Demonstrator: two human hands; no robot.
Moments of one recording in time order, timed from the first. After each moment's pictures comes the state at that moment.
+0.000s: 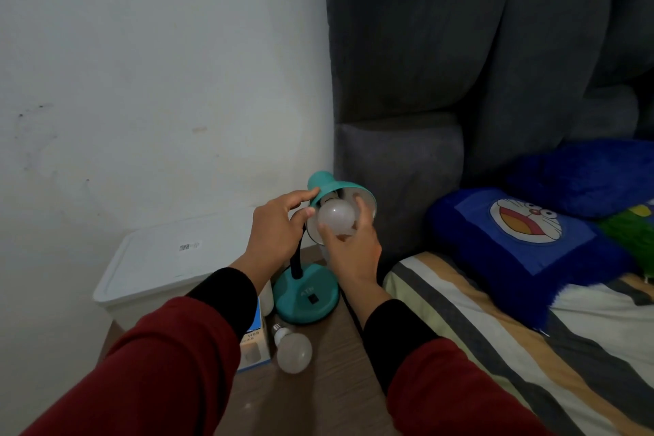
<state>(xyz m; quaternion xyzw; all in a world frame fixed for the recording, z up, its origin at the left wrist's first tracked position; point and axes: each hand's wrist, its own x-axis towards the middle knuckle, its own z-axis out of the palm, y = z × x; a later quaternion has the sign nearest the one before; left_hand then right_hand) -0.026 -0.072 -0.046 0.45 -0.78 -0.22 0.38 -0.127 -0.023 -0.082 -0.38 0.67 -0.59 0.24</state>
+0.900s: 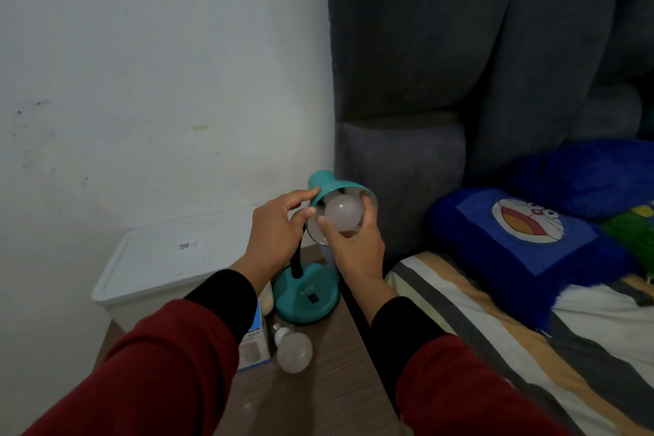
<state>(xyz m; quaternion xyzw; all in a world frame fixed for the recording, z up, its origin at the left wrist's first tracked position) -0.026 -0.074 -0.050 0.45 -0.77 -0.23 0.39 -0.134 -0.027 -0.085 -0.38 0.67 -0.59 0.24</state>
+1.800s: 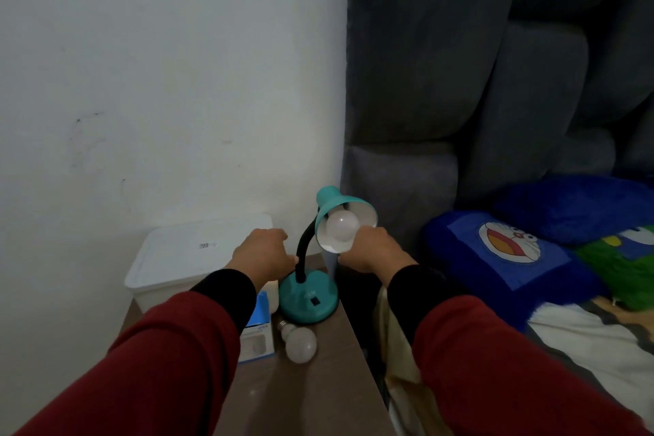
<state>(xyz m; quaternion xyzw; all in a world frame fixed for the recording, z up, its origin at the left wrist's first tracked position) 0.017 -0.062 -0.040 0.59 -0.79 -0.11 0.04 -0.146 -0.003 -0.025 -0.55 0.81 -0.12 0.18</state>
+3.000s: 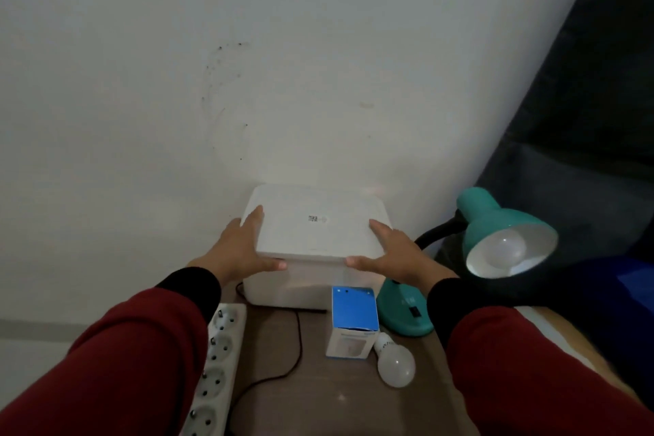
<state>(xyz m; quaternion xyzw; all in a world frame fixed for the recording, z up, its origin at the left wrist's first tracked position) 0.229 -0.133 -0.120 0.66 -0.69 -0.26 0.13 -0.036 -0.114 -0.094 -0.66 0.68 -0.11 0.30</state>
